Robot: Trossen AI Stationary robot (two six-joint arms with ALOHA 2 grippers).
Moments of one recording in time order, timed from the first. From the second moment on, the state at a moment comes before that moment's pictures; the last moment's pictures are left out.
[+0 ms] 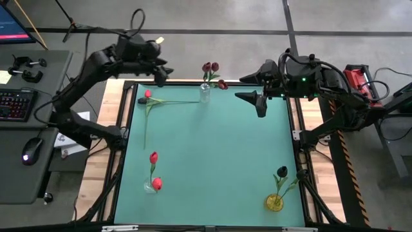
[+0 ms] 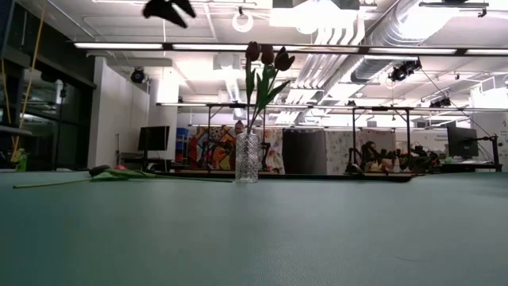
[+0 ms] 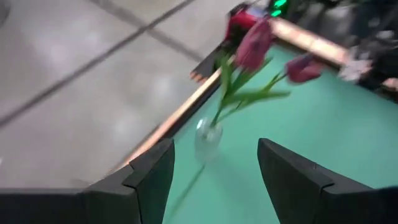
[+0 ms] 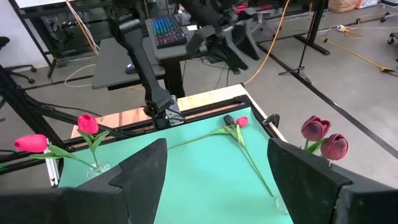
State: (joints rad) left arm 0.62 1.32 1.71 -1.01 -0.01 -0.04; right arm -0.02 1.41 2.02 -0.96 0.20 0.16
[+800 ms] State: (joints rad) left arm 0.66 1.28 0.91 -1.13 -0.09 -0.62; right arm -0.02 1.46 2.02 -1.15 0.23 0.07
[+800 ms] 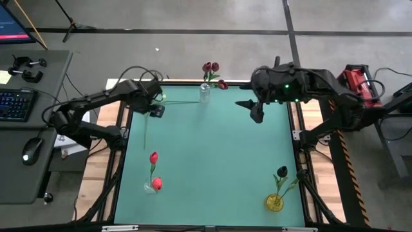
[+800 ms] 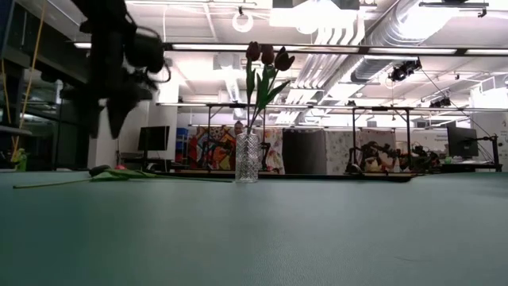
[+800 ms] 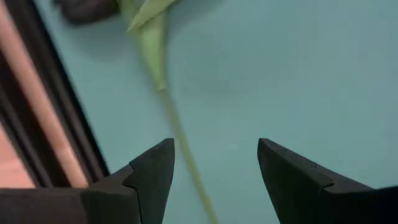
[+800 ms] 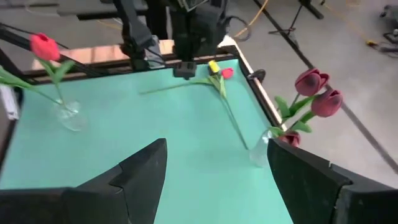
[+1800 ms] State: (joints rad) left arm 0.91 1.43 0.62 -0.65 -0.12 -0.49; right arm -0.02 1.62 2.02 -1.07 0.26 0.12
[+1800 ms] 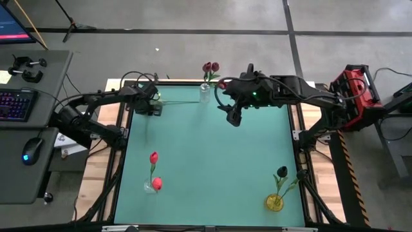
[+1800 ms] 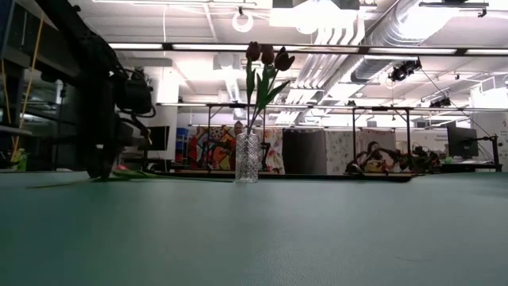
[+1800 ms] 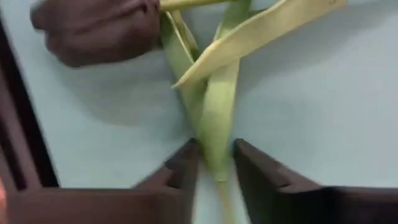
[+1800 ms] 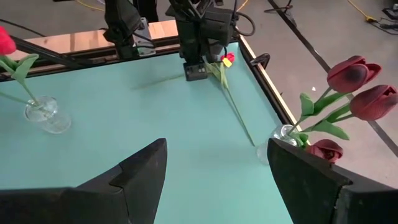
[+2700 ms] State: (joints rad) left arm 0.91 1.37 1.34 -1.57 0.24 -0.20; right arm -0.02 1.61 2.02 -1.08 0.25 0.02
